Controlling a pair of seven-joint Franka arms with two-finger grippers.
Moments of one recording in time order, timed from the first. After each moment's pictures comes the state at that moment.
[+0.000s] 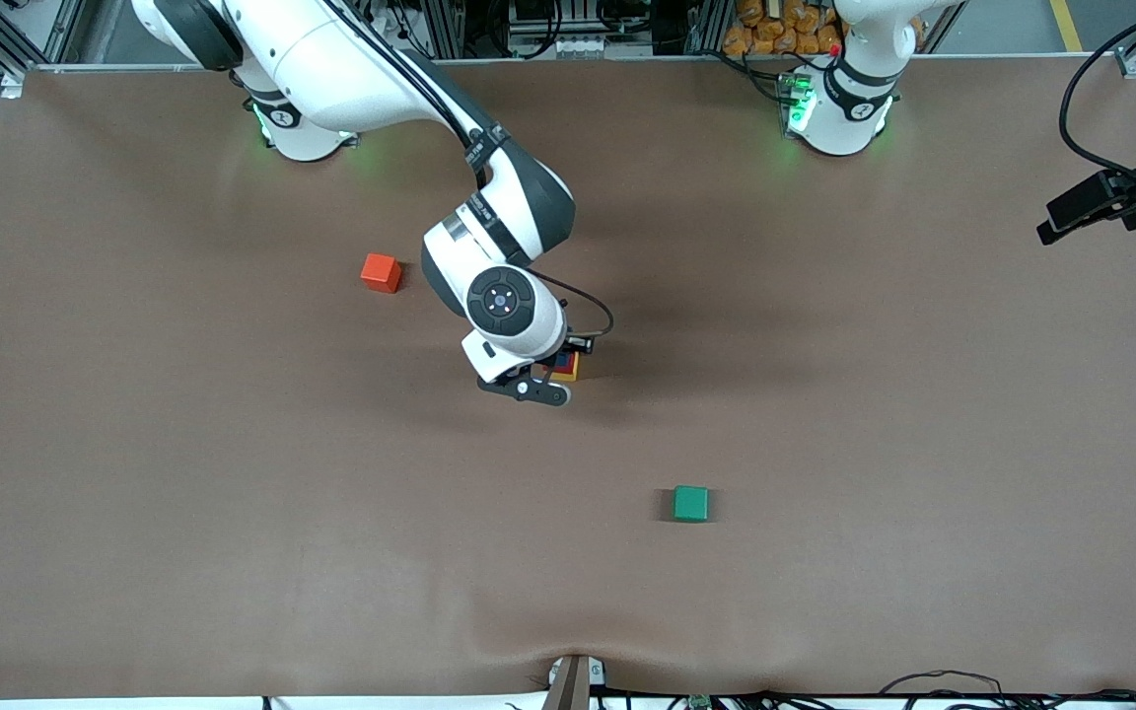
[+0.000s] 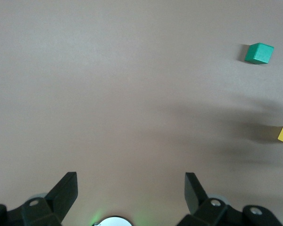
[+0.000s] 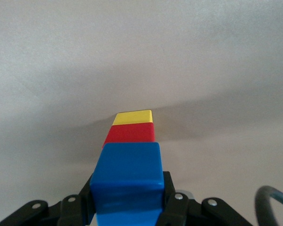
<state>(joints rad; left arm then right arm) 0.30 -0.07 -0.28 -1.59 -0.03 1.52 -0.16 0.66 0.76 0.05 -1.27 0.22 1.91 0.84</state>
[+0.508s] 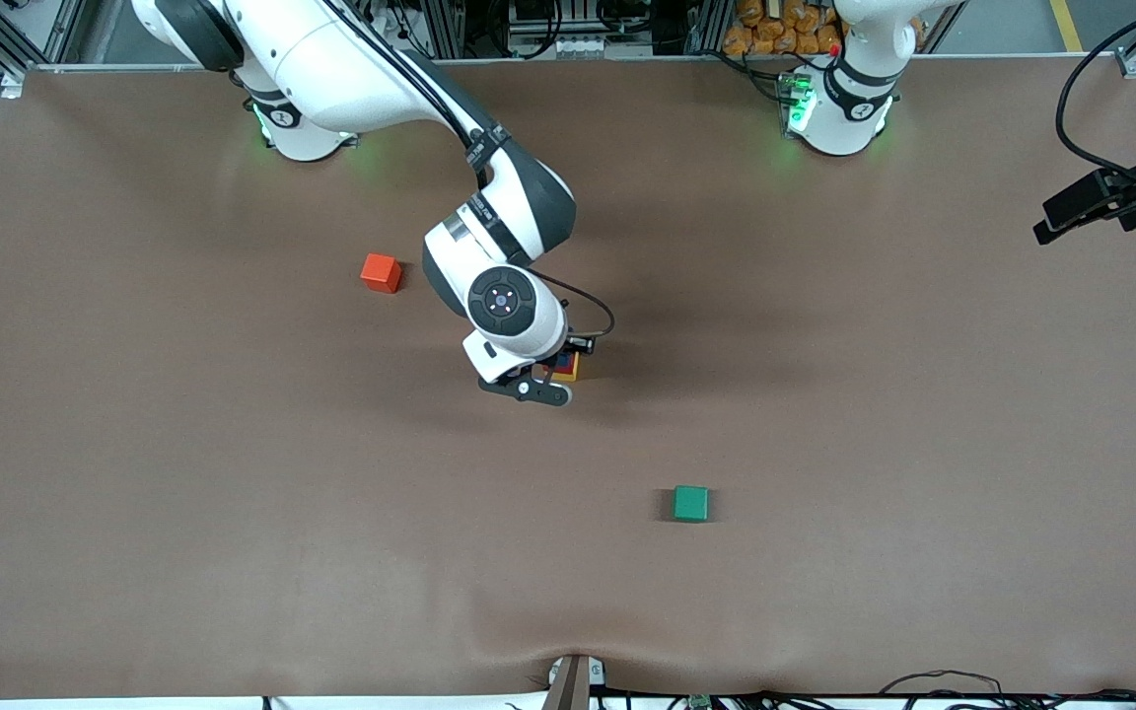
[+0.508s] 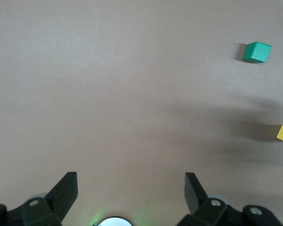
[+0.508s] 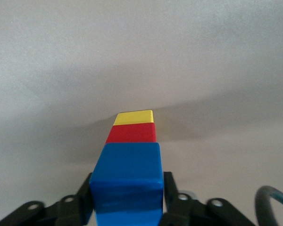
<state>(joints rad) 0.30 -0.06 -0.29 -1.59 -0.03 1.52 -0.16 0.66 0.76 0.05 -1.27 0.22 1.91 0.84</state>
